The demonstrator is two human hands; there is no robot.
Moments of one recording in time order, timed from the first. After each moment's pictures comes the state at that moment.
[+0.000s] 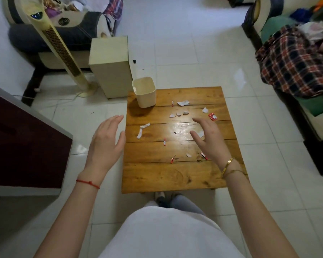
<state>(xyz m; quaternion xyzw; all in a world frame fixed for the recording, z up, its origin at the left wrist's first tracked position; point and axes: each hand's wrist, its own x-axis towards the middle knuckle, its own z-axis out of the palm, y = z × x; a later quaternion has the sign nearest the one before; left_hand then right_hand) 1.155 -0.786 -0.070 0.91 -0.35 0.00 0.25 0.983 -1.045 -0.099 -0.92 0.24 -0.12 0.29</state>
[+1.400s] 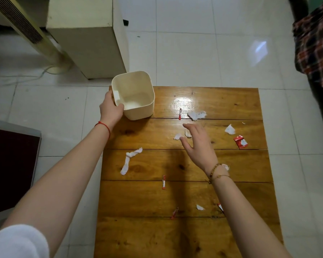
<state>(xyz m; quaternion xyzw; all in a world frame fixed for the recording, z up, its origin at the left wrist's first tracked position) 1.489 -1.043 -0.363 0.89 -0.04 -0.21 0.41 1.235 -1.204 -0.339 -0.92 0.25 0.00 0.29</state>
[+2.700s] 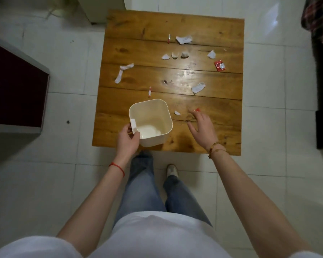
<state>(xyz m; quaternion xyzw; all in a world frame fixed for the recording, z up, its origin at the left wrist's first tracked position) 1.028 -0.877 -0.290 0.84 0.07 -0.32 0.43 0.922 -1.116 -0.326 -0.92 0.26 0.07 0.30</state>
